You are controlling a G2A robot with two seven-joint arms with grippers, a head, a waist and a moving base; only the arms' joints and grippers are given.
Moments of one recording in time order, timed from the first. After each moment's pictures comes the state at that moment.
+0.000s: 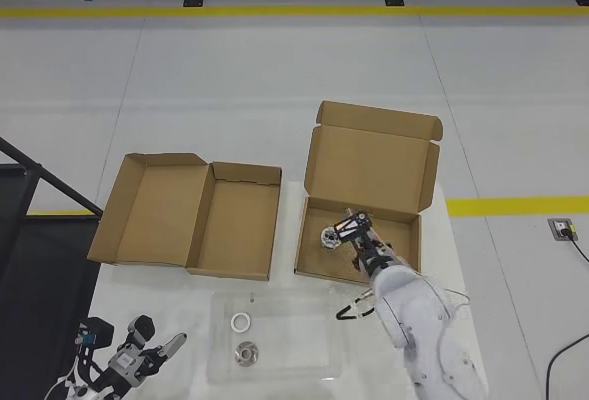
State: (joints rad) left arm 1.80 -1.12 -1.82 -1.81 0.74 -0.58 -0.19; right arm -0.98 -1.51 1.26 -1.70 -1.72 -0.11 1.02
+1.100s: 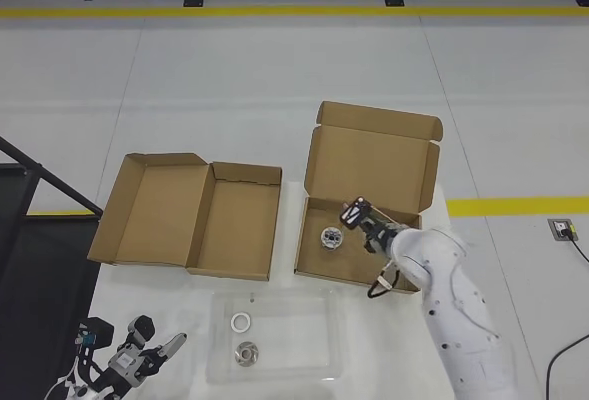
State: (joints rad) left arm 1.80 -1.12 -1.82 -1.81 0.74 -0.58 -0.19; right arm -0.73 -1.47 1.34 -1.31 -1.68 -0.60 0.87
